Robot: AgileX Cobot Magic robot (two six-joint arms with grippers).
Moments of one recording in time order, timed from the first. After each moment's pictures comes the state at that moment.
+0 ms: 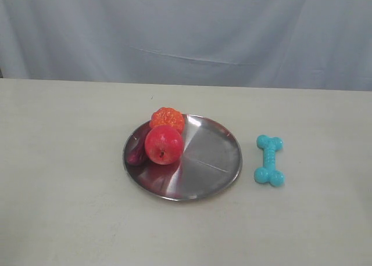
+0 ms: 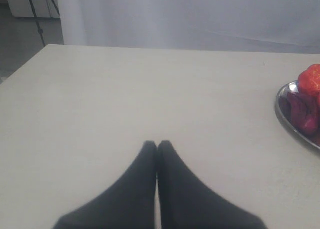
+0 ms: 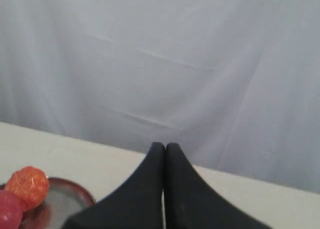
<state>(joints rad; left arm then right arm) 0.07 0.00 0.00 -0.03 0.35 0.02 -0.27 0.72 -0.51 -0.17 -0.05 0.09</state>
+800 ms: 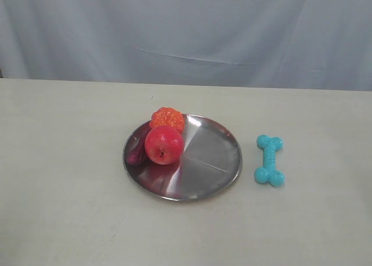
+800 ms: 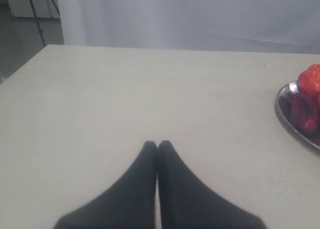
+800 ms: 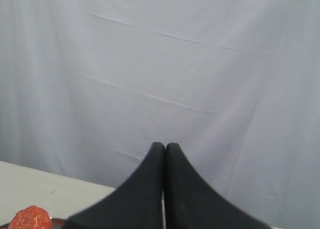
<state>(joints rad) 0.07 0.00 0.00 -0.03 0.35 0.02 -0.27 0.61 -0.44 -0.17 -0.19 0.10</state>
